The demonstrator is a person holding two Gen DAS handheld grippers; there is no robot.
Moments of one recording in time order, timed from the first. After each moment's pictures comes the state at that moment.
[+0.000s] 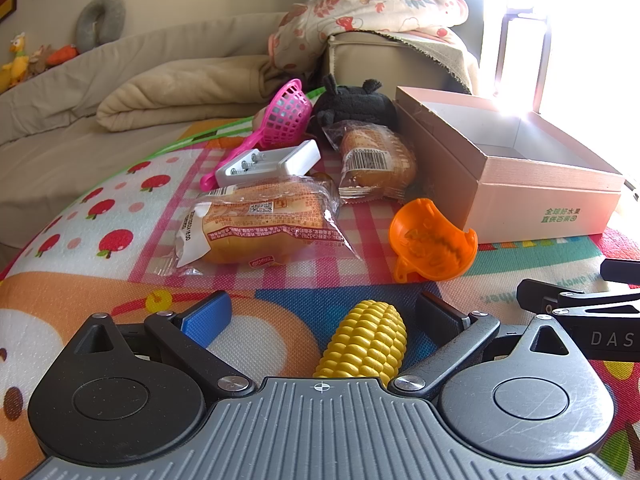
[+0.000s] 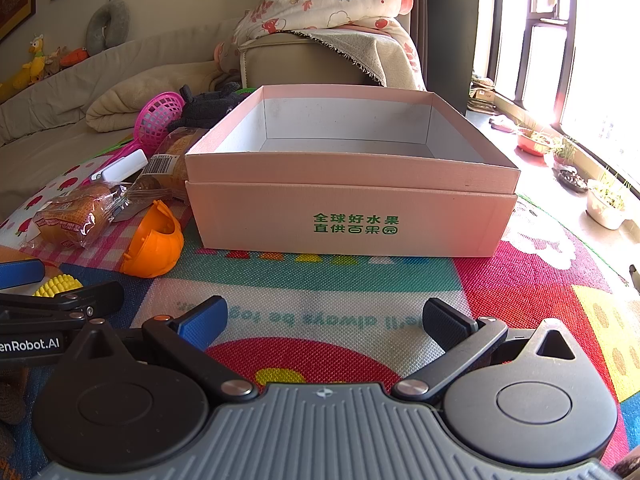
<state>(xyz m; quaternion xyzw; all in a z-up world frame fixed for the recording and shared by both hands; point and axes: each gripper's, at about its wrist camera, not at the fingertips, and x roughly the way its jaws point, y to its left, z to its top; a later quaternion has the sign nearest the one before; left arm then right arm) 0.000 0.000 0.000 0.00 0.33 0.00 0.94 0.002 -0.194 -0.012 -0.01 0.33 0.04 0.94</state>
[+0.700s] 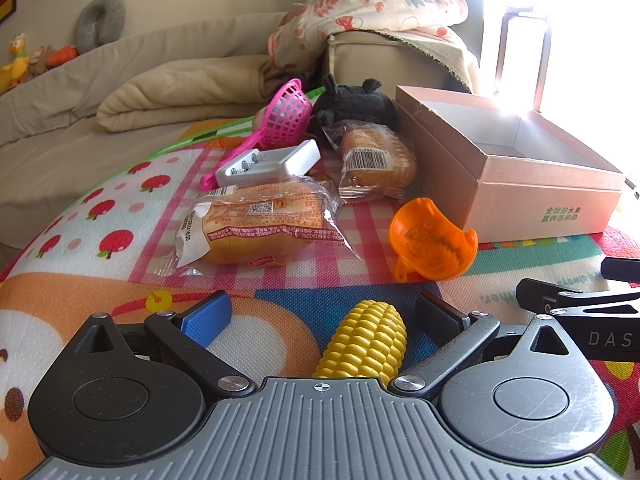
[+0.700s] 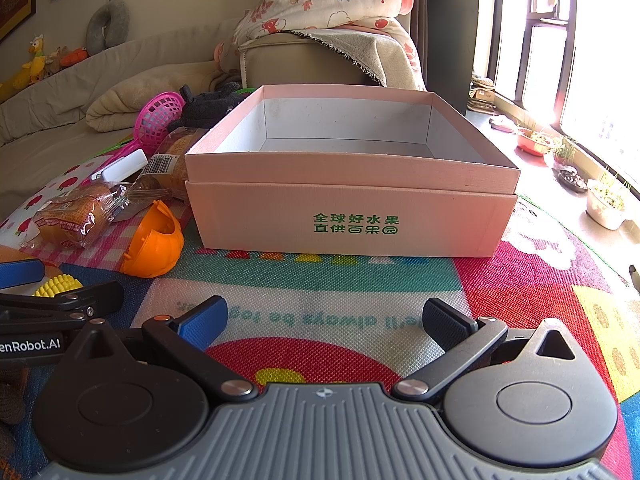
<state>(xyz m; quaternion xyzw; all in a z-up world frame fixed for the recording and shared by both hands) 0.000 0.000 0.000 0.00 0.33 0.00 0.94 0.003 -0.192 -0.013 -0.02 0.34 0.04 0.94</state>
